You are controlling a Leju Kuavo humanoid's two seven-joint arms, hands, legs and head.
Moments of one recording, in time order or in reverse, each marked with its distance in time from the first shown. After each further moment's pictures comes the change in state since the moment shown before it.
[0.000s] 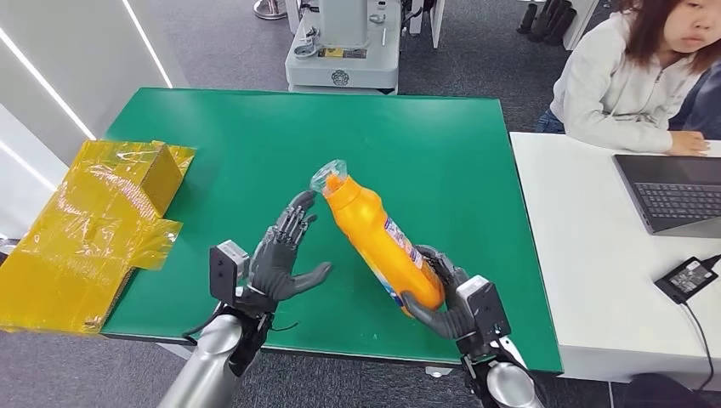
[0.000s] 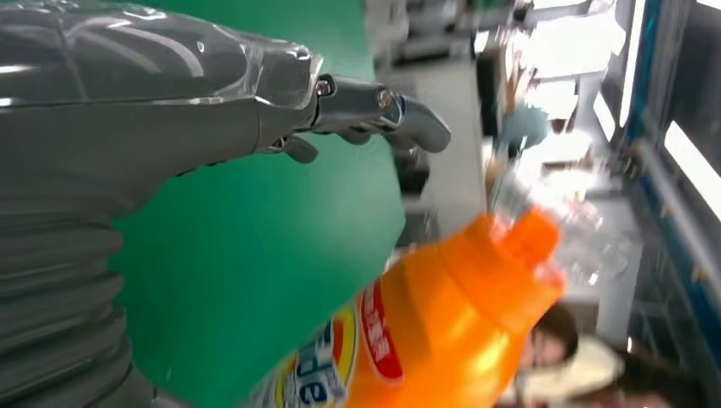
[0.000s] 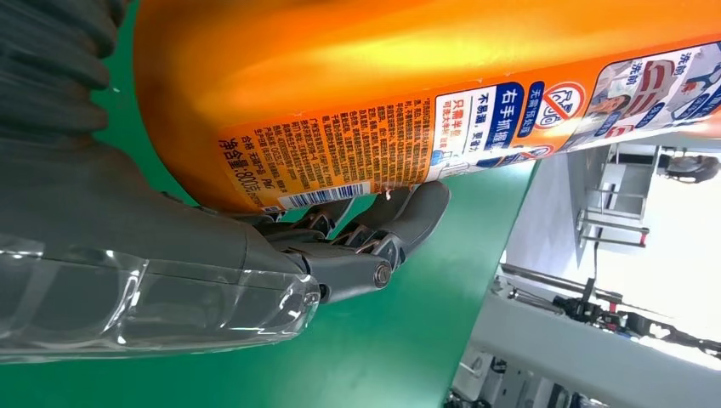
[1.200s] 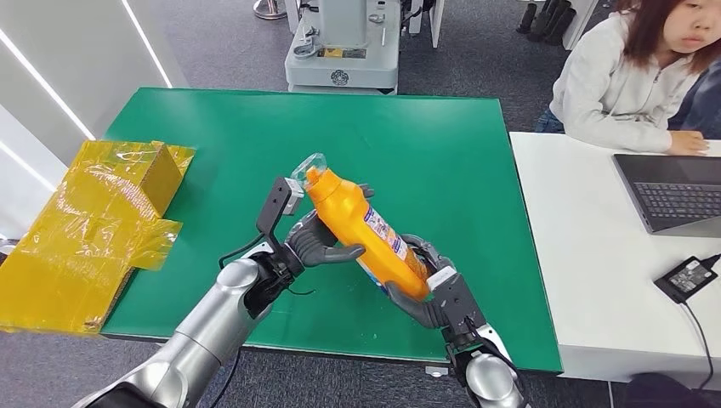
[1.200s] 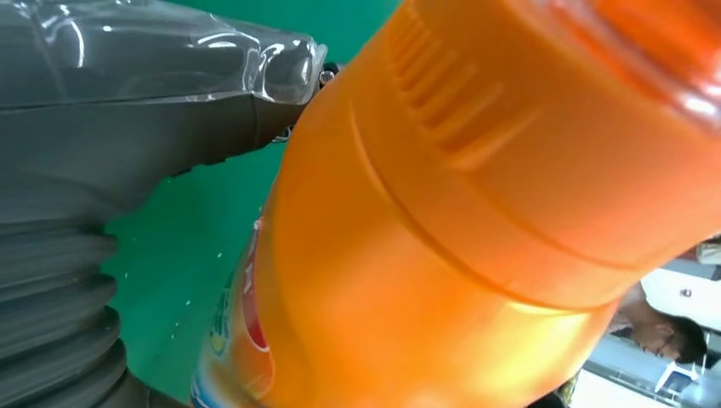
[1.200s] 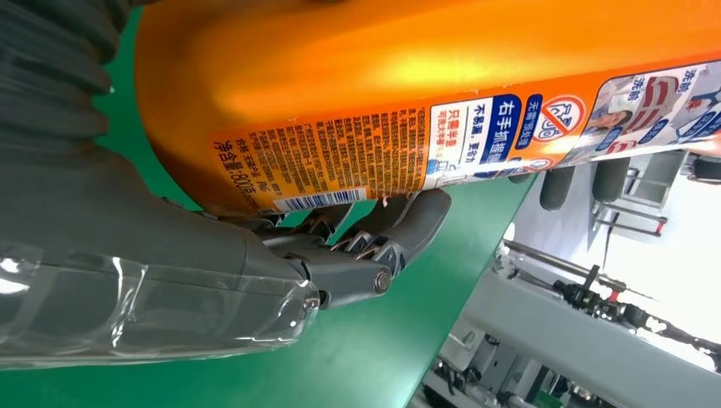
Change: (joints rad) left arm -0.337 0.010 -0.156 0.380 0.263 -0.251 0.250; right arm -0.035 0.078 0.001 0.013 0.222 -0.052 0.056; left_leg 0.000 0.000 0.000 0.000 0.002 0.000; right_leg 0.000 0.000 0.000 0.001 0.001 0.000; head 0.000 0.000
